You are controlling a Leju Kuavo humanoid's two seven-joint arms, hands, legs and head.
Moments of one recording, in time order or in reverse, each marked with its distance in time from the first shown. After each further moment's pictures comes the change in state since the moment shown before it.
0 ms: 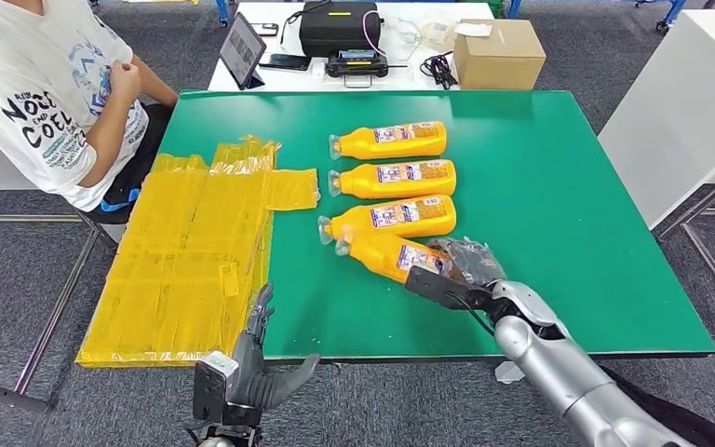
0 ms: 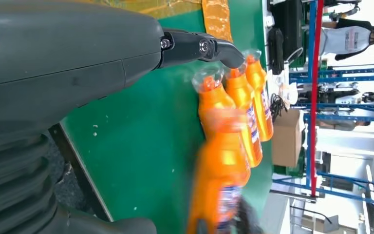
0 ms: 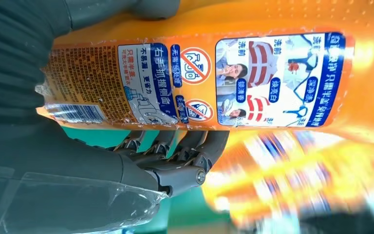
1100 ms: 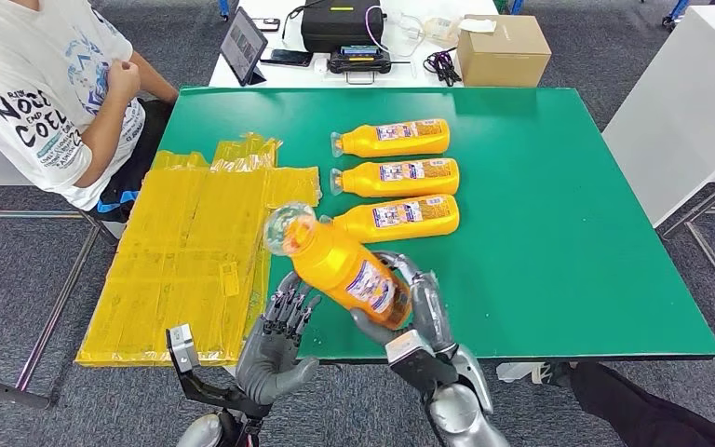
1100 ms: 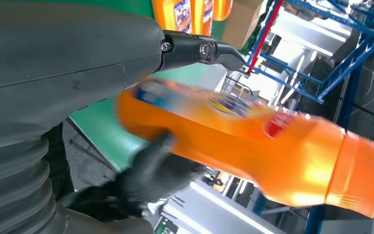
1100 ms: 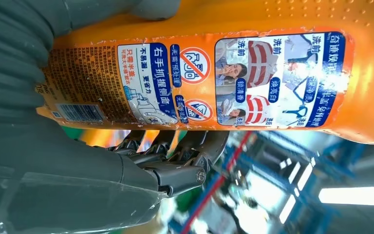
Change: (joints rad) left arm -0.074 0.024 -0.032 -0.021 0.473 -0.571 0.104; right arm 0.380 0.430 -0.308 -0.257 -0.060 -0.117 -0.585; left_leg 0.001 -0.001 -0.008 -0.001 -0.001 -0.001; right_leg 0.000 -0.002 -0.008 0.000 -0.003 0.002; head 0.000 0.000
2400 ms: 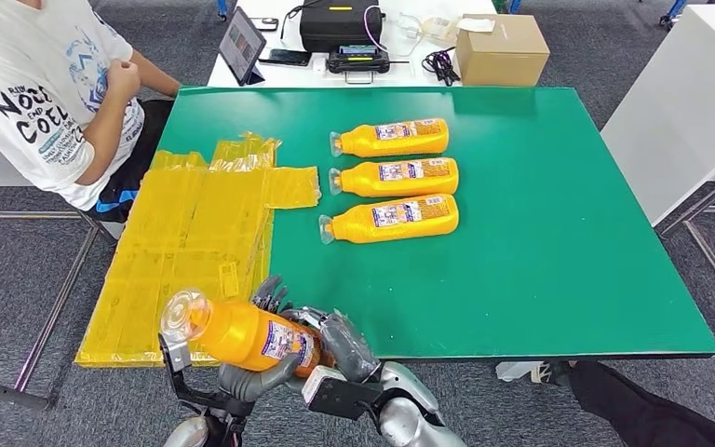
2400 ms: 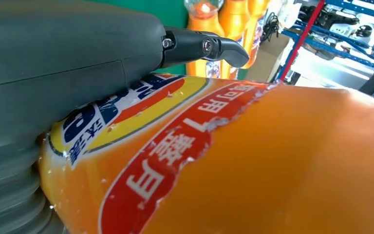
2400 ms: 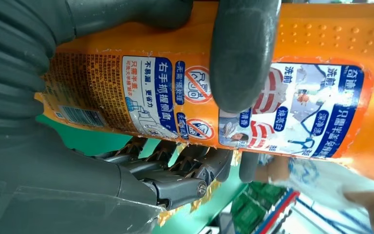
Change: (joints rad) left arm -0.016 0.038 0.048 0.102 -0.052 0.056 -0.010; right arm -0.111 0.024 0.297 0.319 0.066 0.197 0.036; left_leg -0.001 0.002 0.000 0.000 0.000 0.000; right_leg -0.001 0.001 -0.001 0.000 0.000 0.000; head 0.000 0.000
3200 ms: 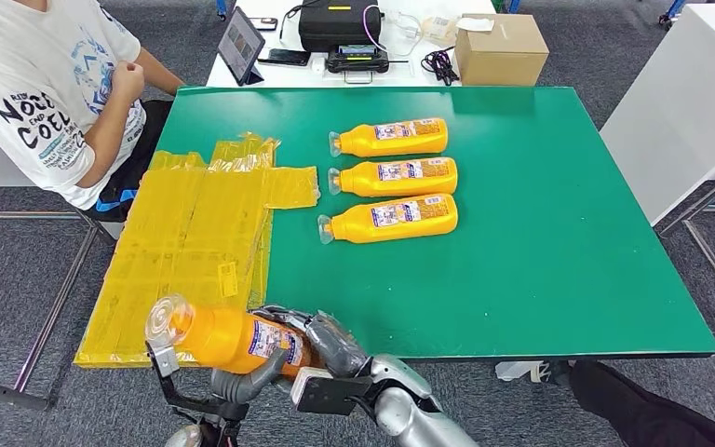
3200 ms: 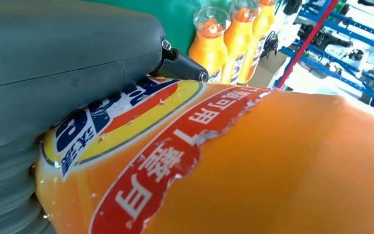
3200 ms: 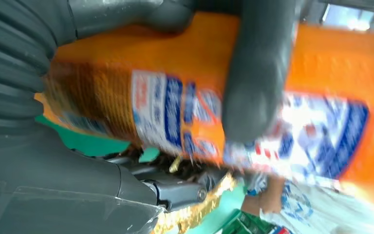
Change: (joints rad) left arm 0.025 -0.021 0.058 0.000 0.055 -0.006 -0.028; right arm -0.063 -0.008 0.057 0.070 0.014 0.051 0.024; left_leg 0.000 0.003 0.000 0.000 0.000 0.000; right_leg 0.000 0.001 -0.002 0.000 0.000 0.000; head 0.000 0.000
